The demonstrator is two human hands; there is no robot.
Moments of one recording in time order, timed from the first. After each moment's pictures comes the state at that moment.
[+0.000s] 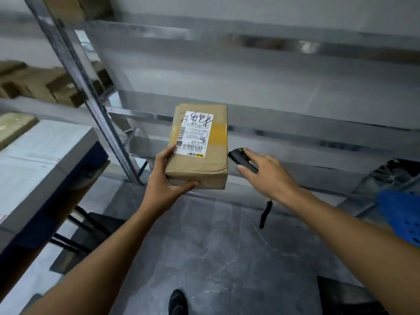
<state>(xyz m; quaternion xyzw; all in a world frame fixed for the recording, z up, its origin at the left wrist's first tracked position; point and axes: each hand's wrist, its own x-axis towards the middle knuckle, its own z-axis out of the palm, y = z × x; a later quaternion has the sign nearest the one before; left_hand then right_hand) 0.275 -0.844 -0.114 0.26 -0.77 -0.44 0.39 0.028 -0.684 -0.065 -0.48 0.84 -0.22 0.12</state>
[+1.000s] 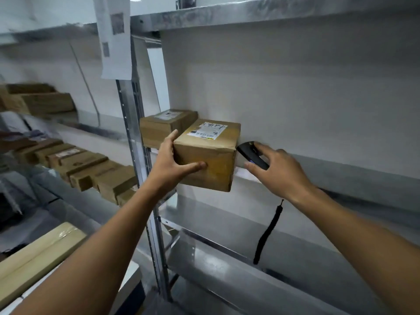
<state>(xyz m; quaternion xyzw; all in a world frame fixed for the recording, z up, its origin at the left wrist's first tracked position) 0.242 -1.310 0.129 0.32 -0.72 -0.39 0.47 -0.020 -1.185 0.148 -0.61 0.72 -0.35 -0.04</state>
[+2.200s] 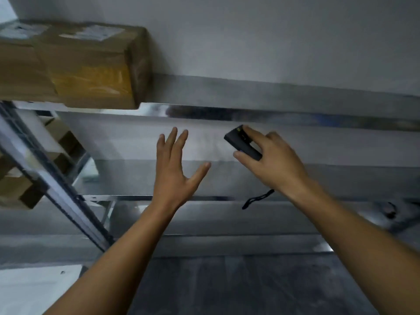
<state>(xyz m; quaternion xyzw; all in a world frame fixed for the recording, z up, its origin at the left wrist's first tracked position) 0.141 -1.288 -0.035 0.20 -0.84 -0.30 0.40 -0.014 -1.105 0.051 -0.41 0.88 -0.25 -0.06</state>
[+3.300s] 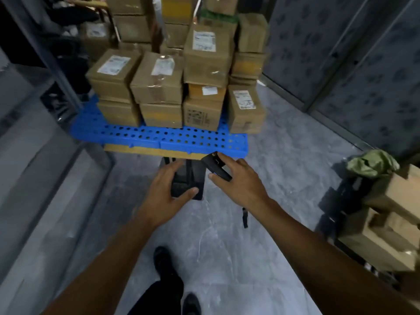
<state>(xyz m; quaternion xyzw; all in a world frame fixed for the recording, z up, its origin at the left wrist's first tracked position) 0.024 -0.446 -0.161 -0.41 -0.80 -0.42 -0.13 0.166 -0.256 -0.123 0.31 0.90 -0.29 -0.08</state>
